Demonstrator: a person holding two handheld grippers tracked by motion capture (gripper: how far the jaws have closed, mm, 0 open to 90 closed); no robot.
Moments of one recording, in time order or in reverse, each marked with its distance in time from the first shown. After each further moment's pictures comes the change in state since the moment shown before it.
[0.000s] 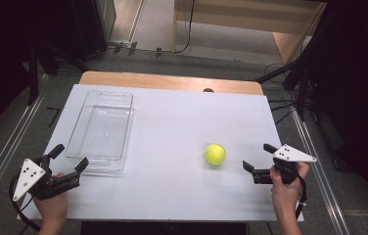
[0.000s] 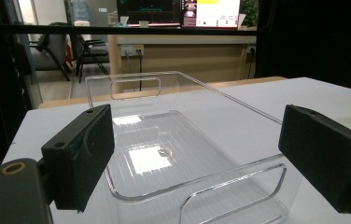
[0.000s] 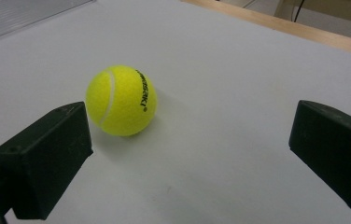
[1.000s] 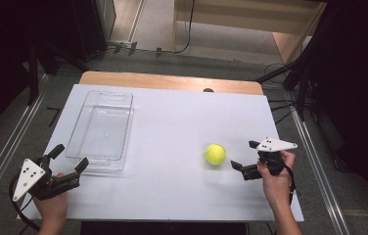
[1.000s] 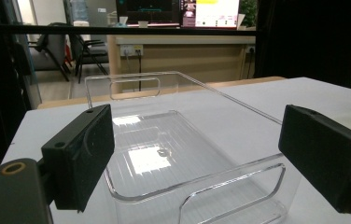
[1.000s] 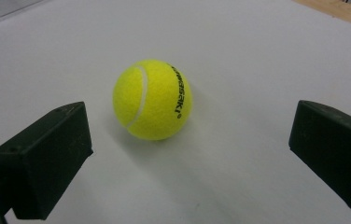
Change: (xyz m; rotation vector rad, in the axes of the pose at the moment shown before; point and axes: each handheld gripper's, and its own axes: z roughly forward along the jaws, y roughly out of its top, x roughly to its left) left arm 0.000 0.000 0.000 -0.001 -0.004 0.000; right arm 0.009 0.021 0.029 0.123 0.119 -0.072
